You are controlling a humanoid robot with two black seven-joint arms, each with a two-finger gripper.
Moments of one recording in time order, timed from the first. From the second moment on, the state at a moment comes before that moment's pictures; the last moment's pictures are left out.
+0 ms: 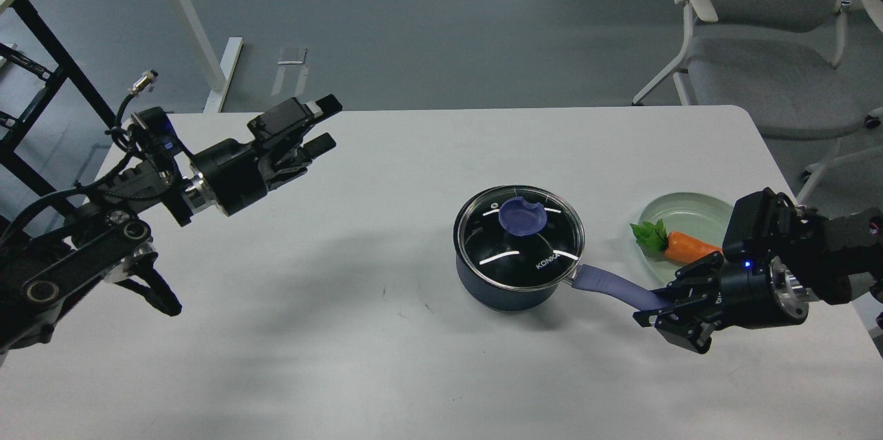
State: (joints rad) left arm -0.65 0.59 -0.63 -1.22 1.13 -0.25 -0.49; right arm 0.97 -1.04 -0.01 1.58 -2.00 0.31 0.49
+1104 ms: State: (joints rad) left arm -1.06 0.12 -0.15 -0.93 2.03 0.05 -0.49; right arm 0.96 -1.04 -0.02 1.58 -2.00 0.31 0.49
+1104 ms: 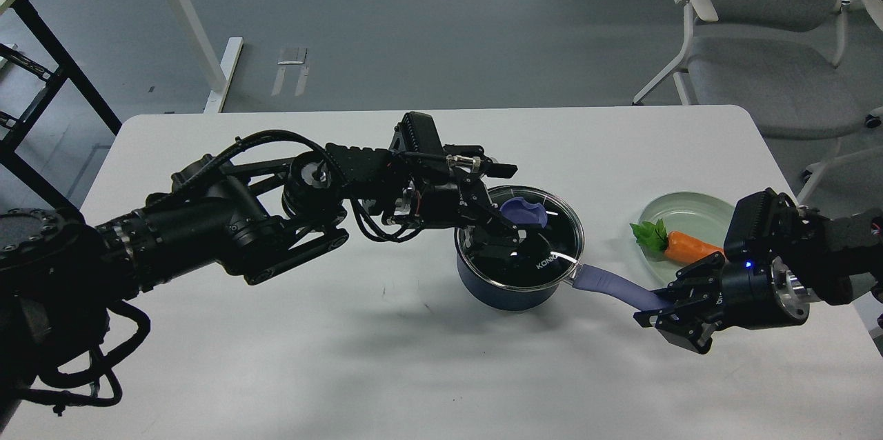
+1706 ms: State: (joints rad) left arm -1.04 0.03 -0.12 -0.83 2.03 0.05 -0.49; right arm 0.96 -1.05 -0.01 1.58 -1.99 0.31 0.49
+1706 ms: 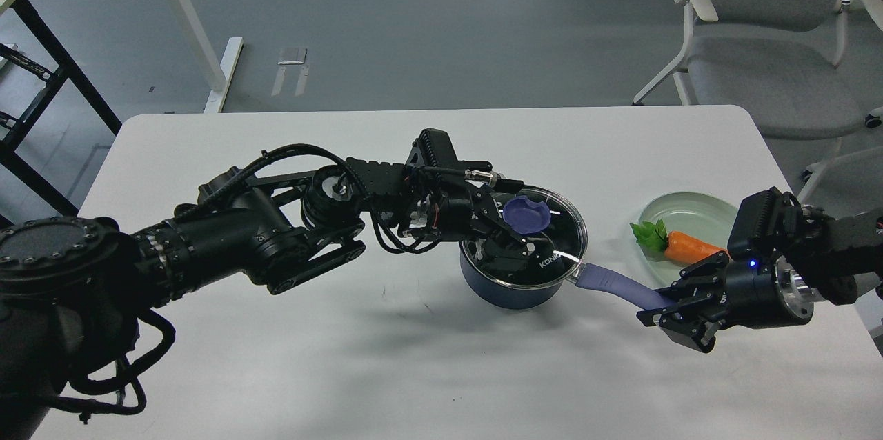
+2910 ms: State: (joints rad) left arm -1.10 0.29 -0.11 -1.00 1.95 0.11 -0.49; right arm 0.96 -1.06 -0.02 1.58 -1.99 0.31 0.49
